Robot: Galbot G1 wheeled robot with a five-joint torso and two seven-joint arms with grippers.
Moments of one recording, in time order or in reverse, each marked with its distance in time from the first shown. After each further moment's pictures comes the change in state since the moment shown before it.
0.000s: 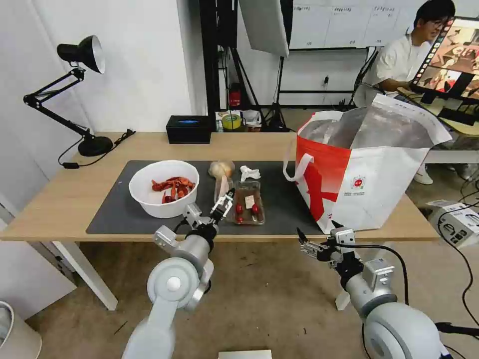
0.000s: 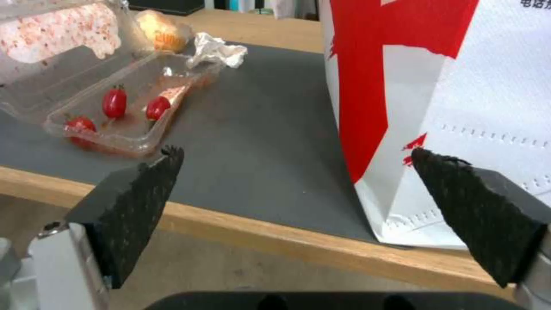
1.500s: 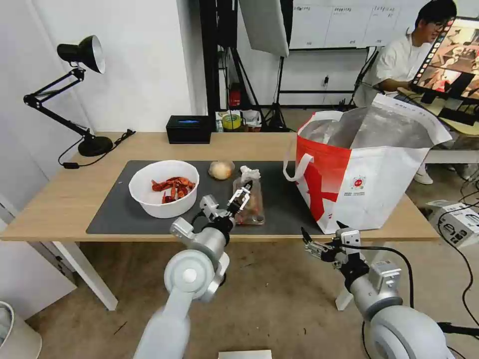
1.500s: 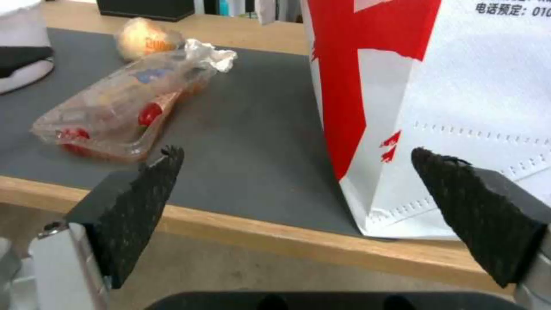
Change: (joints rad) left arm -0.089 -0.032 0.106 0.071 -0.007 0.005 0.024; right arm -0.037 0.025 0.033 0.026 0.001 0.005 0.003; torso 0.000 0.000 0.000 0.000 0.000
